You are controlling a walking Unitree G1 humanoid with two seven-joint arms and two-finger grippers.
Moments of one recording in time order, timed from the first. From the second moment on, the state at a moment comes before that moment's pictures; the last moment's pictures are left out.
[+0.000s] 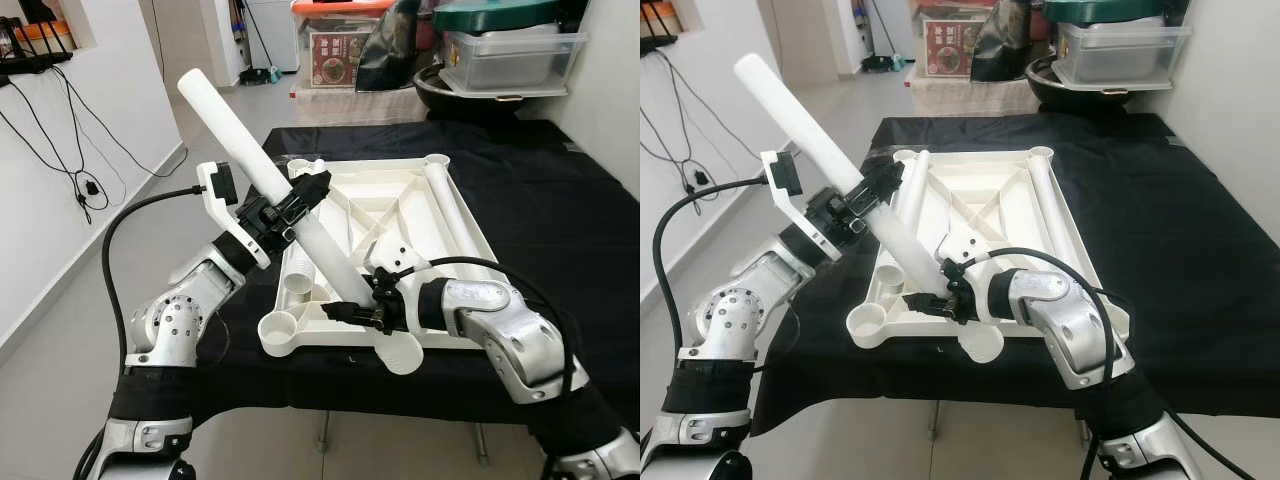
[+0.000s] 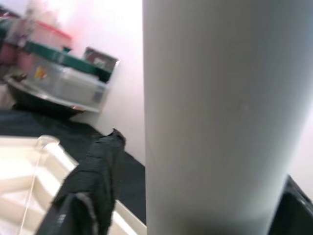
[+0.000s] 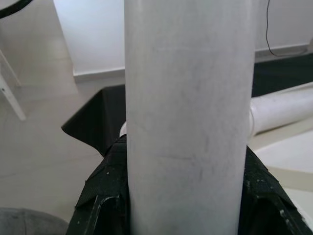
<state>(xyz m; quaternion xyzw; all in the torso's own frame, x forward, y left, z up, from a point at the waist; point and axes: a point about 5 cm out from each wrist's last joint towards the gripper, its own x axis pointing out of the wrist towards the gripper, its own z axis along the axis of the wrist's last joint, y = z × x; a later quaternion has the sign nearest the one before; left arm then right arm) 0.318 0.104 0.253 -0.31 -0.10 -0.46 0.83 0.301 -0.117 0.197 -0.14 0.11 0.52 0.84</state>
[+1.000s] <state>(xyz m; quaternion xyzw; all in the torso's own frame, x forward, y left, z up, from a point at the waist) 0.272 0.146 0.250 -0.26 -0.12 -0.52 0.81 0.314 -0.215 0.268 -0.08 0.02 0.38 0.92</state>
